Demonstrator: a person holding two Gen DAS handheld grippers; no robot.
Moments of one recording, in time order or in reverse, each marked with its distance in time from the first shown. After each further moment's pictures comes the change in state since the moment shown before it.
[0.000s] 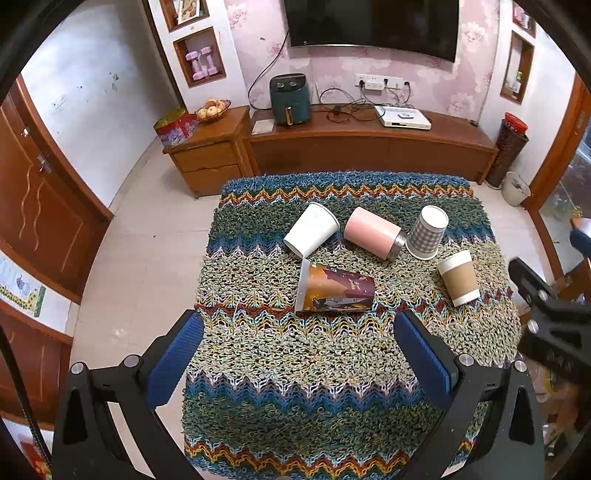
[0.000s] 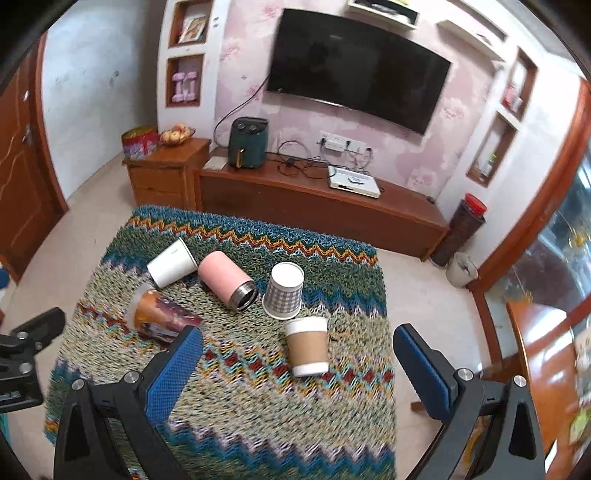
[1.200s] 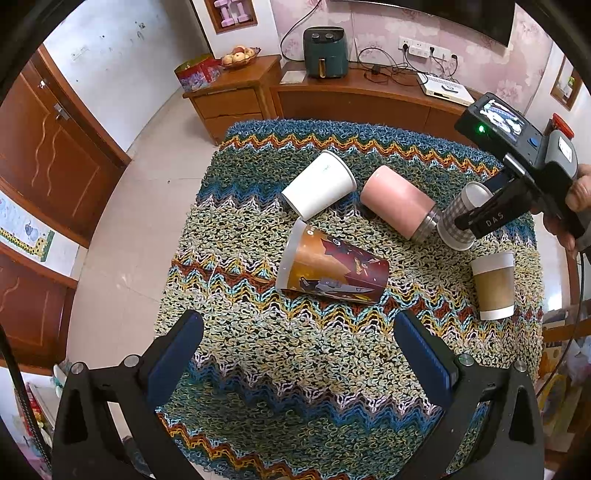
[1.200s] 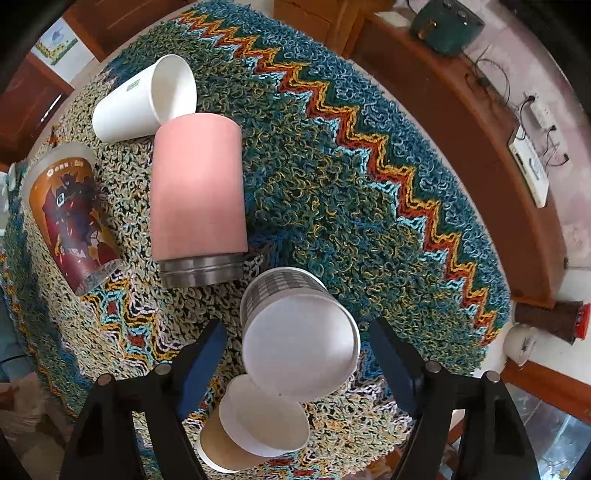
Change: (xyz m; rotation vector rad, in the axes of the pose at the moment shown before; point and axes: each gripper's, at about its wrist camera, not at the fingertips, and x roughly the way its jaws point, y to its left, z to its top) left arm 0.084 -0.033 0.001 -0.133 0.180 0.089; right arm 0.289 0.033 0.059 -0.639 0.593 0.363
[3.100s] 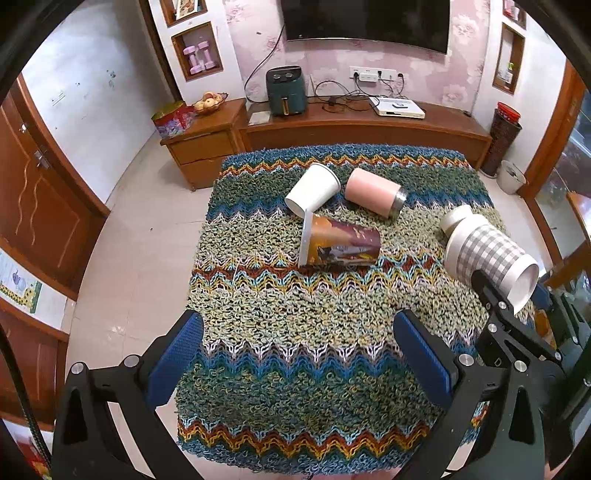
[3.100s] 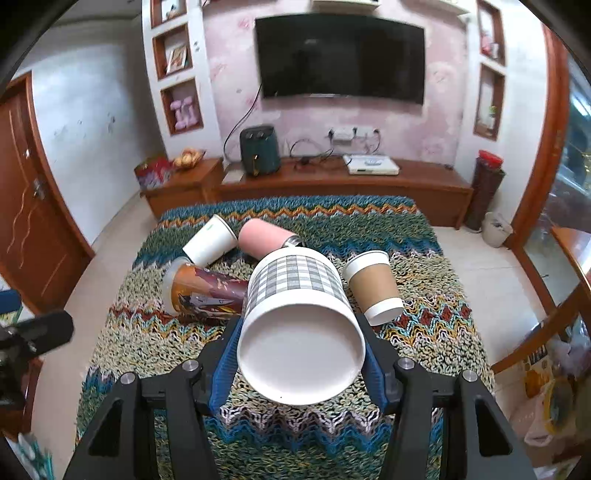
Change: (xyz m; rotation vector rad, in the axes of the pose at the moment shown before) left arm -0.062 0.061 -0.081 0.162 -0.185 -0.113; right arm -0.118 0.221 -0.211 0.852 -0.790 -0.199
